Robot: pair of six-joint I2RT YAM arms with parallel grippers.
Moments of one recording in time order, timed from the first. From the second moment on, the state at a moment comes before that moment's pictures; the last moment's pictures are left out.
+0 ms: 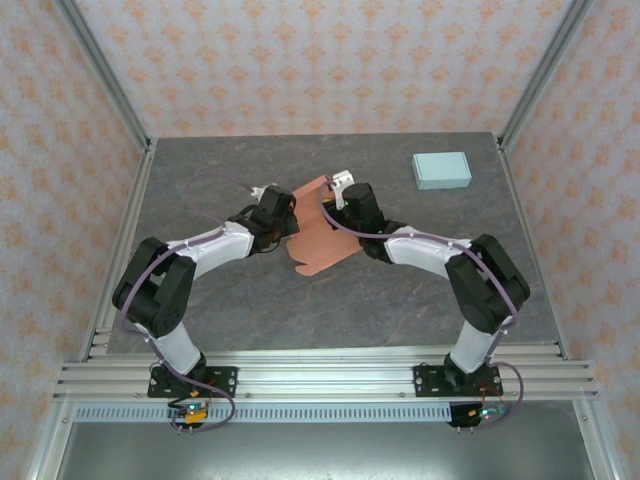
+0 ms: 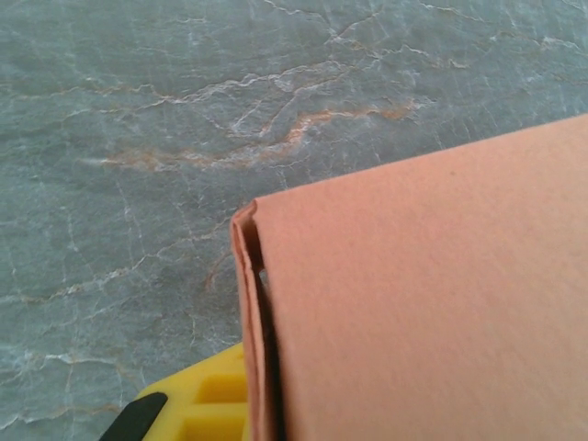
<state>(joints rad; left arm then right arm) -0.47 1.70 1.03 -0.18 -0.20 -0.74 0.65 1.74 1.03 0.26 0.17 0.06</state>
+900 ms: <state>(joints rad) -0.50 1.68 1.03 -0.25 -0.24 -0.72 0.41 1.50 1.13 -0.15 -0.61 -0.10</state>
